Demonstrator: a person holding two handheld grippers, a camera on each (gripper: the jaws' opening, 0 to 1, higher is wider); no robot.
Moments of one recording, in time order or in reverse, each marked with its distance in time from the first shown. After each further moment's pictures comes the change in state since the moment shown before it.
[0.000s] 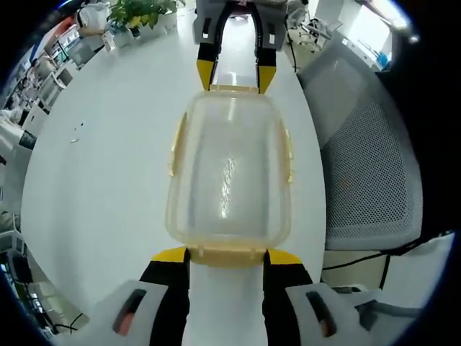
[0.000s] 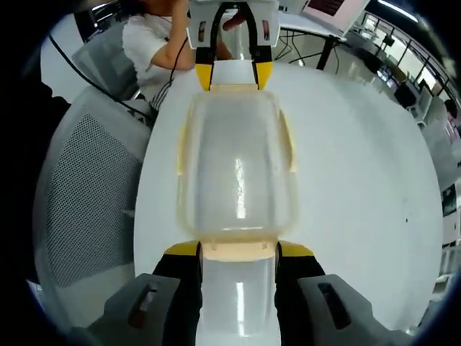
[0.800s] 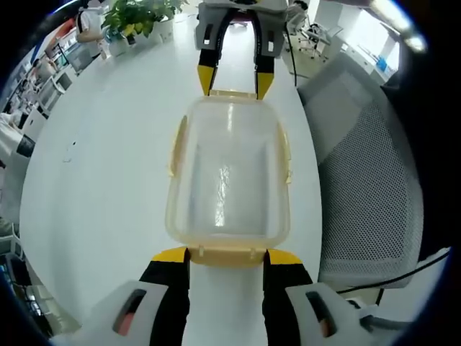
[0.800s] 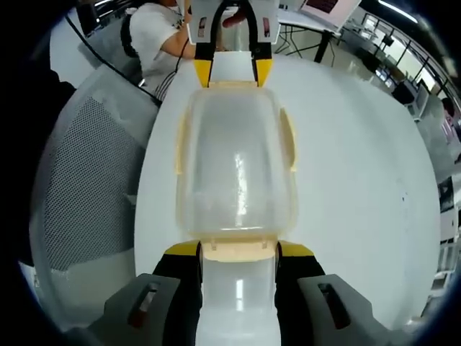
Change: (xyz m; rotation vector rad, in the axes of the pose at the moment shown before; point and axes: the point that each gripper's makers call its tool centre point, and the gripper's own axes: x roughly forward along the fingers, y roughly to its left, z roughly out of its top) left arm 0.016 -0.010 0.053 0.000 -0.038 -0.004; right arm -0.021 0.004 -0.052 -0.005 0.014 -0.025
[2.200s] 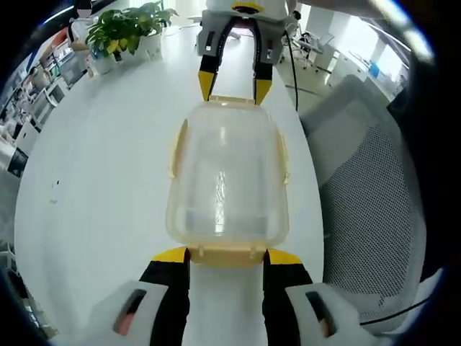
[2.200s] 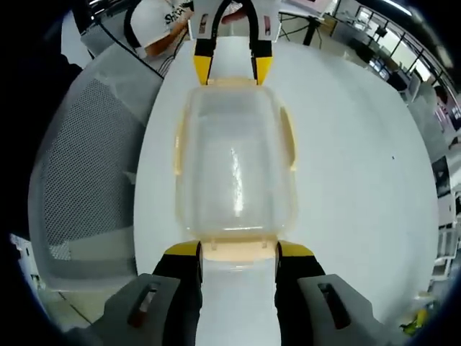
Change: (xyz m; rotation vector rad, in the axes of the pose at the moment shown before) left arm 0.038 -0.005 0.085 0.031 -0.080 -0.044; right arm -0.031 0.000 -0.086 0.039 0.048 -0.020
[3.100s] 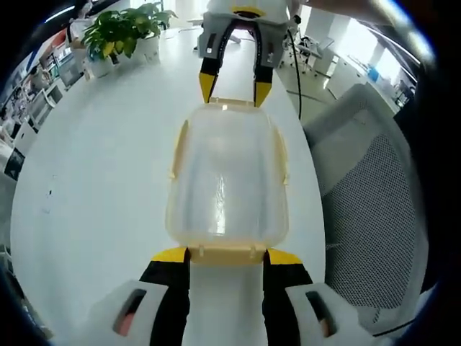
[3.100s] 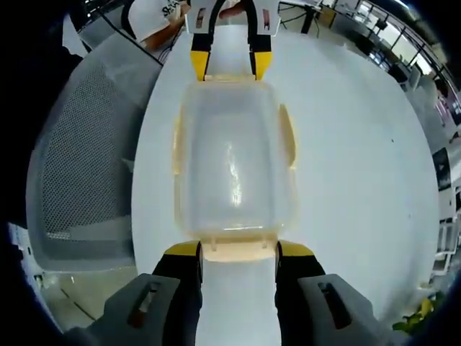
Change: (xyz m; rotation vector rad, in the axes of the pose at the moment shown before) left arm 0.021 -0.001 0.019 -0.014 -0.020 -0.017; right arm -0.001 -0.002 -0.028 0.006 0.052 0.003
